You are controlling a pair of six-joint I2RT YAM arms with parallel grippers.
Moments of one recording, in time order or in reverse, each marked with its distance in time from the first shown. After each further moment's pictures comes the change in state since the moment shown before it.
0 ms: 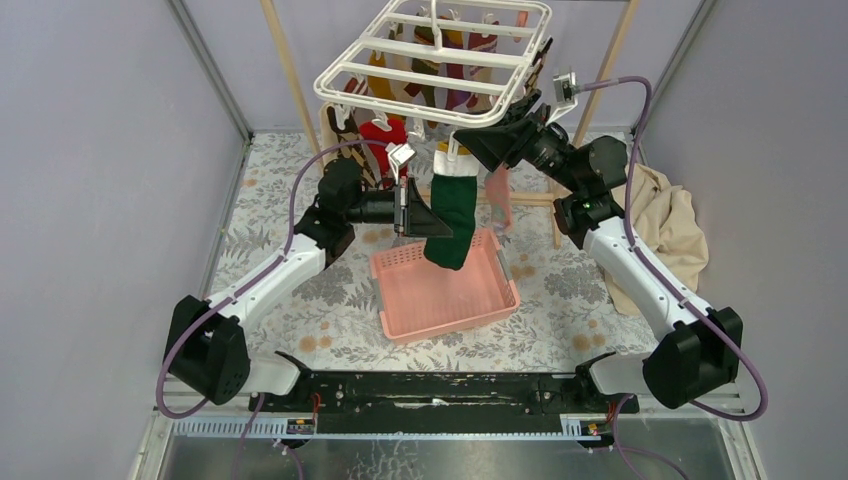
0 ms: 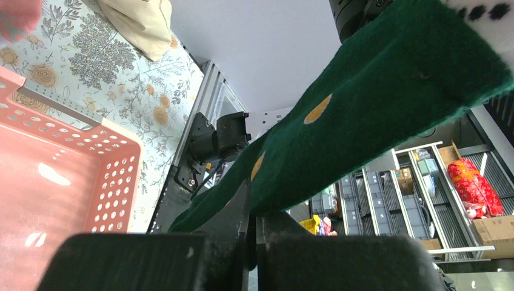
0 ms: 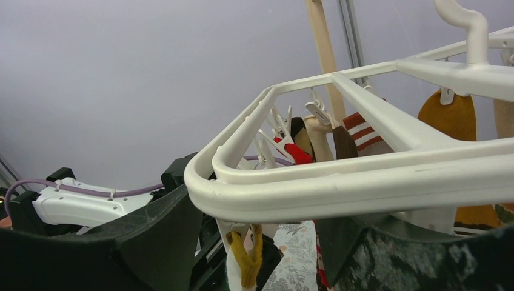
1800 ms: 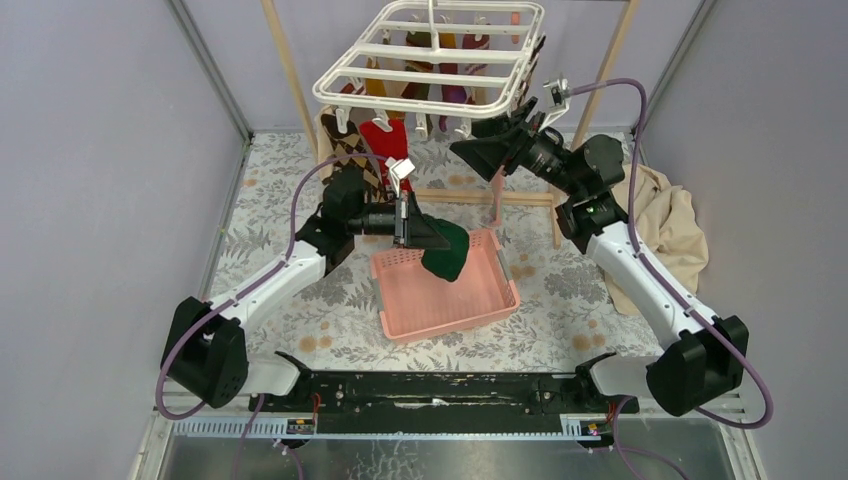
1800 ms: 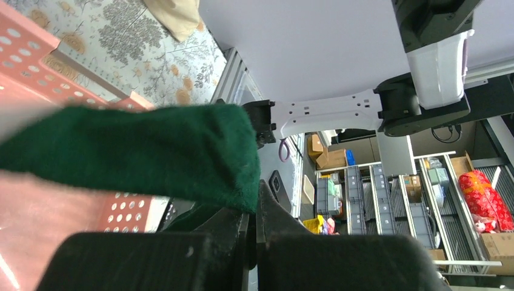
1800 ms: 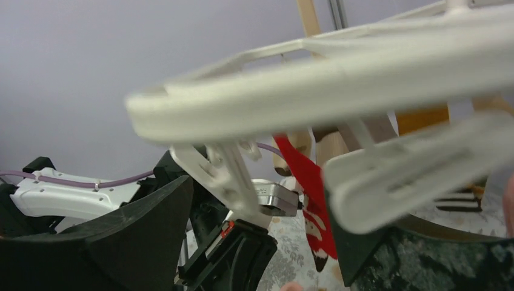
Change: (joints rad) left arm -0.008 -0.013 -0.064 -0.069 -0.031 0.074; right arm 0.009 -0.023 0.005 -0.168 0.005 -0.077
